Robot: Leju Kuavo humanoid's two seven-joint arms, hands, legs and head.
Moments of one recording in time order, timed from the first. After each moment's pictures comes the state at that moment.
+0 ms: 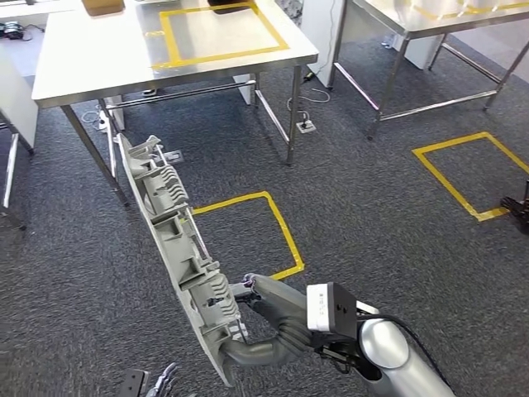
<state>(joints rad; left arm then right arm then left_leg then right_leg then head) -0.04 0.02 -0.63 -0.23 0.63 -0.05 -0.55 -0.18 -0.14 0.60 -1.67 -0.34 0.61 -0.23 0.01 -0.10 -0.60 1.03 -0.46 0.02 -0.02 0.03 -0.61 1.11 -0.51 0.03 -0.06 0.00</state>
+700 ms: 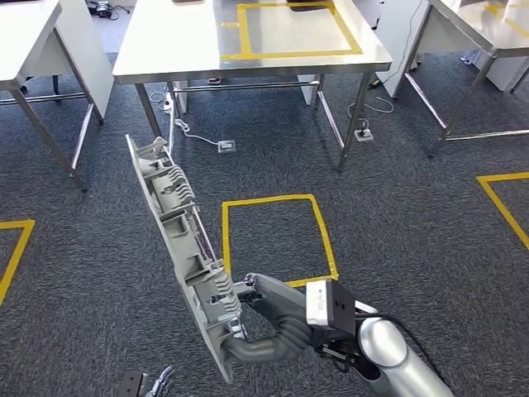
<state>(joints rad) -0.03 0.02 -0.62 -0.23 0.64 -0.02 -0.54 -0.17 -0.14 0.59 -1.65 -0.34 0.62 -0.25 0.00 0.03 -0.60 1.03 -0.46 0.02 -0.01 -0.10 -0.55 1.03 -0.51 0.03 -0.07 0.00</state>
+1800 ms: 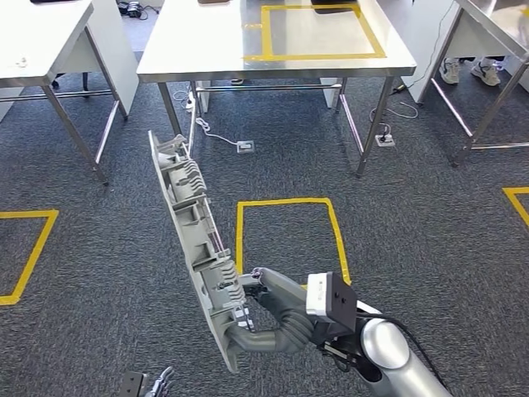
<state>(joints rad) -0.03 0.03 -0.62 -0.23 0.63 -0.02 -0.54 -0.14 -0.13 0.55 -1.65 -0.32 0.60 -0.21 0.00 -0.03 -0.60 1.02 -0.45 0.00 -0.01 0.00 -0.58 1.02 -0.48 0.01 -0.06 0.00</state>
